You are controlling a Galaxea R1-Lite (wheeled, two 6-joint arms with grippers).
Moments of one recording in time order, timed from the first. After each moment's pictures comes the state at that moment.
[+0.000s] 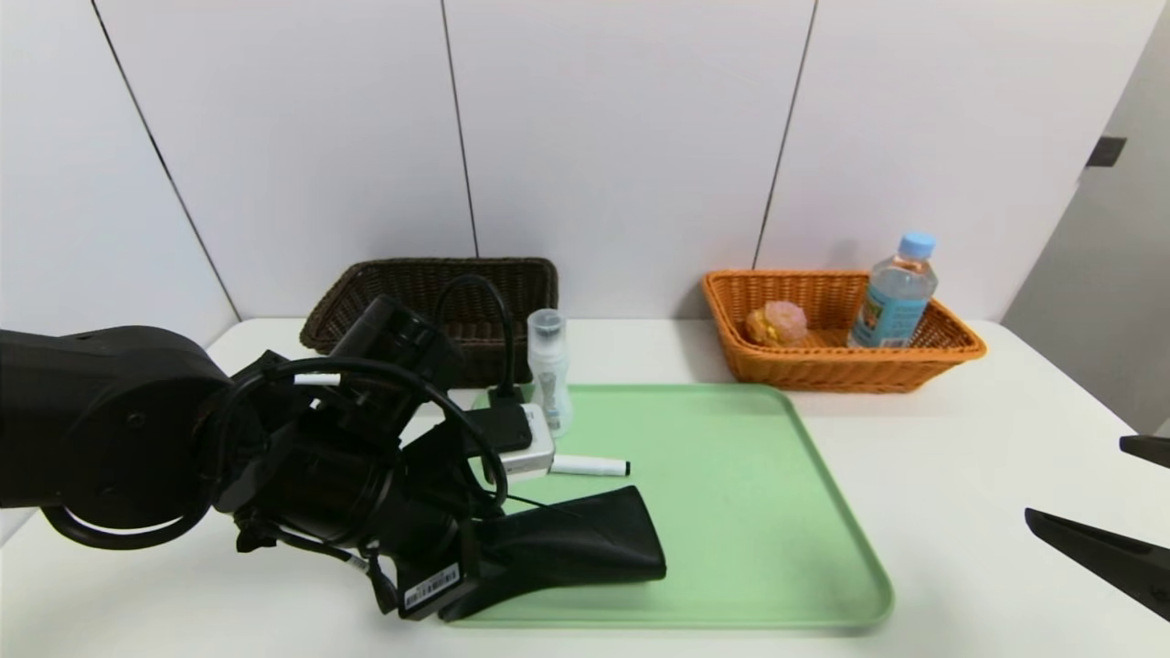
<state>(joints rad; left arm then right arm) -0.65 1.67 -1.02 0.32 -0.20 0.57 0.22 0.88 -0.64 0.17 0.10 -0.19</state>
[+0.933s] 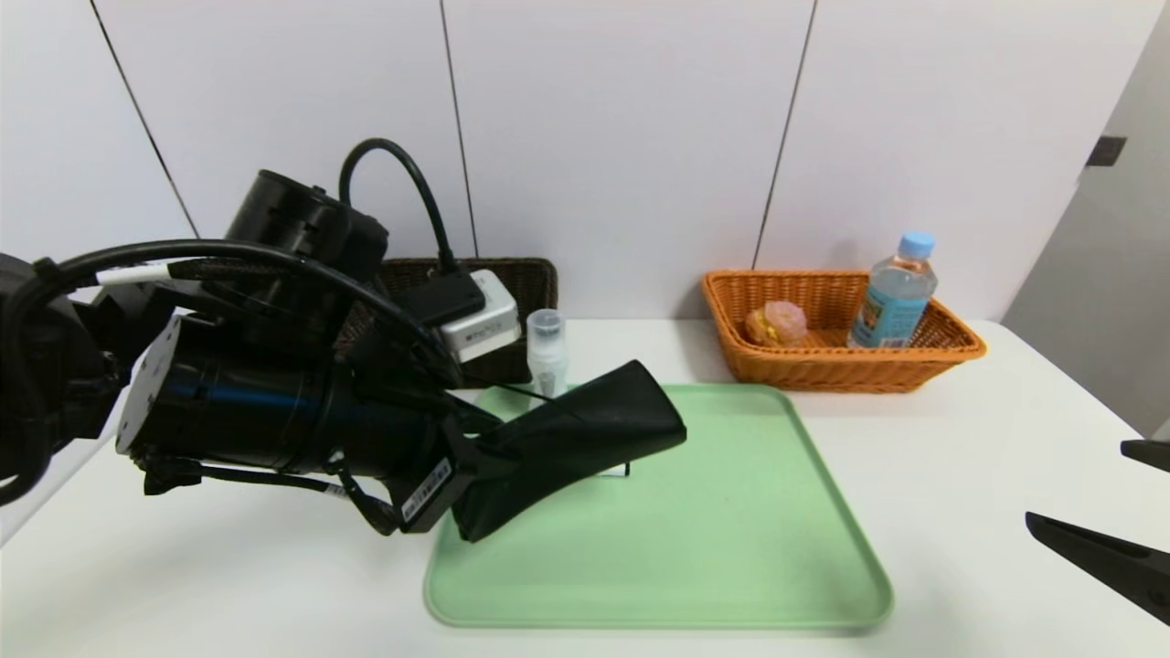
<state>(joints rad) -0.62 1.54 -1.13 0.26 -0.21 0.35 0.22 0.88 -0.63 0.17 0.09 -0.19</state>
